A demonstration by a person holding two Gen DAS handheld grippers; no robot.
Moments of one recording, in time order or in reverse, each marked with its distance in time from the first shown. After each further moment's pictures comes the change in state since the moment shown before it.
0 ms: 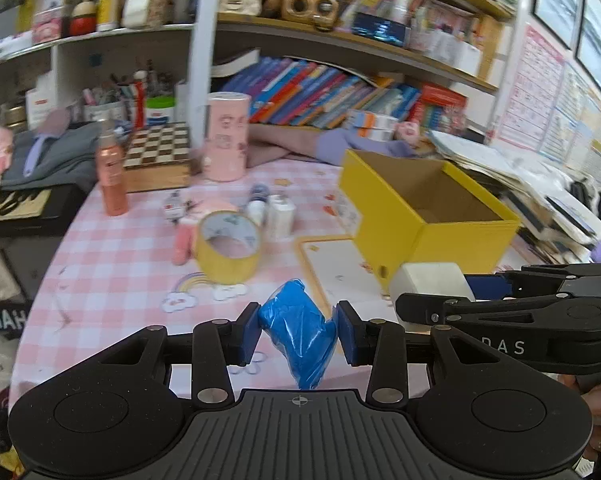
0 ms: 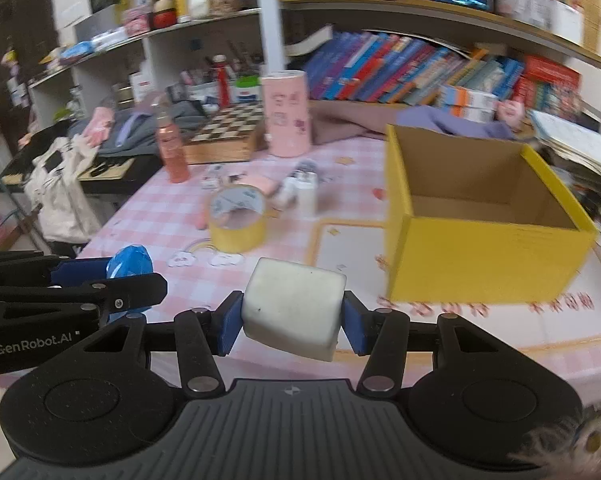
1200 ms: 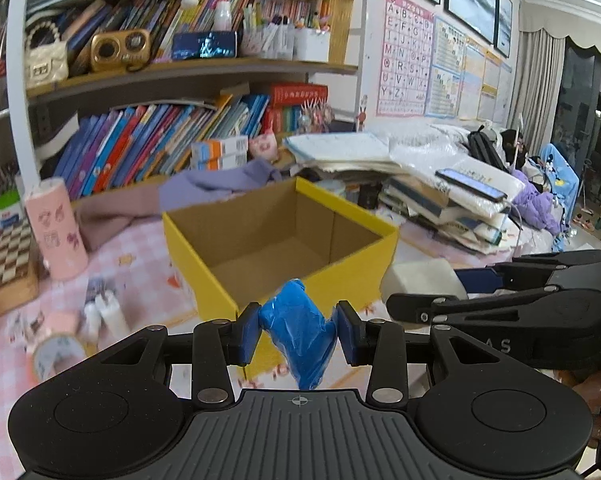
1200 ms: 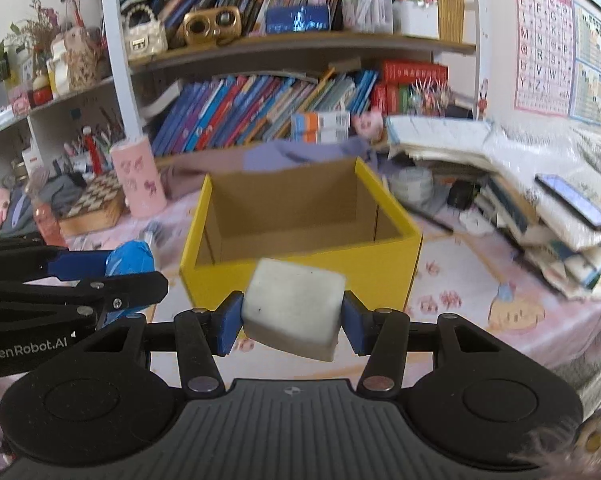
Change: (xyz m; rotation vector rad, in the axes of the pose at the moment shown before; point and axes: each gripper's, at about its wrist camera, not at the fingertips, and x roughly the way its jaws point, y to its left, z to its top) left arm 0.069 -0.131 0.063 0.296 -0.052 -0.238; right arm -0.049 -0.140 0.011 0.178 -0.134 -0.231
